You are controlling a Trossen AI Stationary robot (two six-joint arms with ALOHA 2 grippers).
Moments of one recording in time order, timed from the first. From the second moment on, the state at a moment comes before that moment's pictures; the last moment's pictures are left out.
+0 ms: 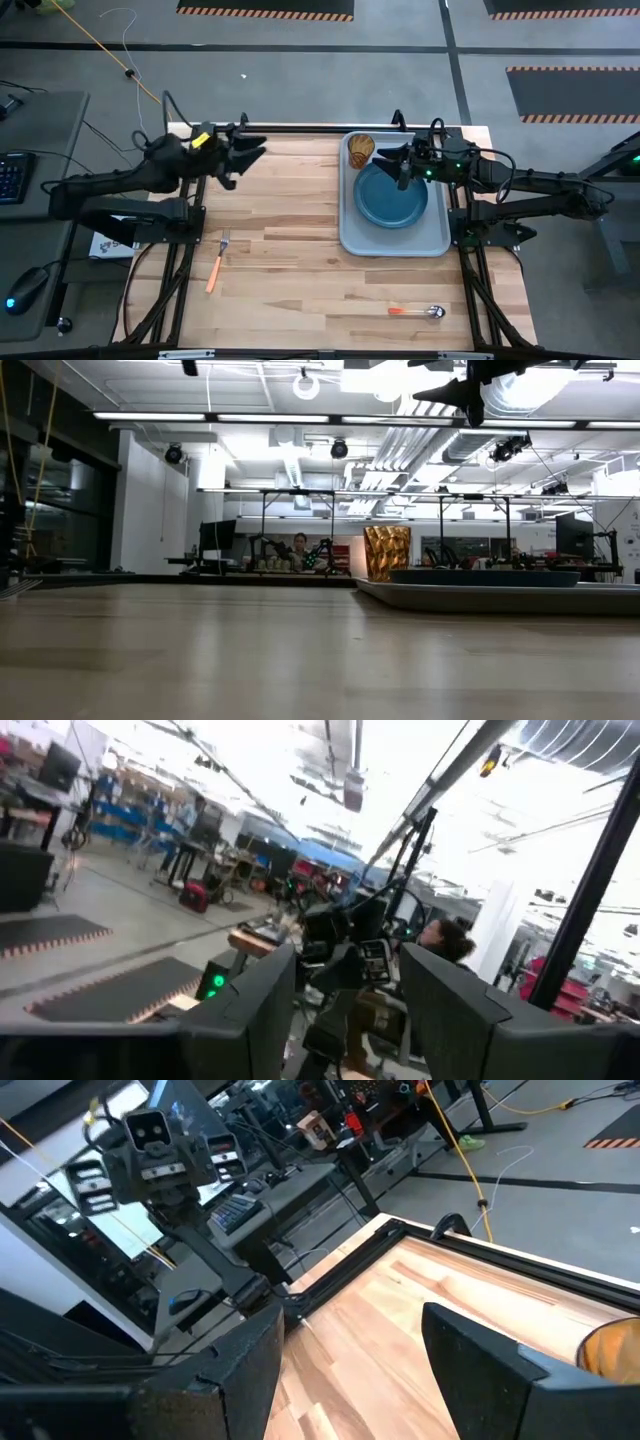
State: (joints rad) left arm 0.21 0.77 0.69 0.38 0.00 -0.39; right arm -0.20 0.87 0.75 0.02 0.10 0.57
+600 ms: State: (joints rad) left arm 0.21 0.73 0.69 0.32 0.09 -0.36; right arm -0.20 0.87 0.77 0.15 -0.07 0.64
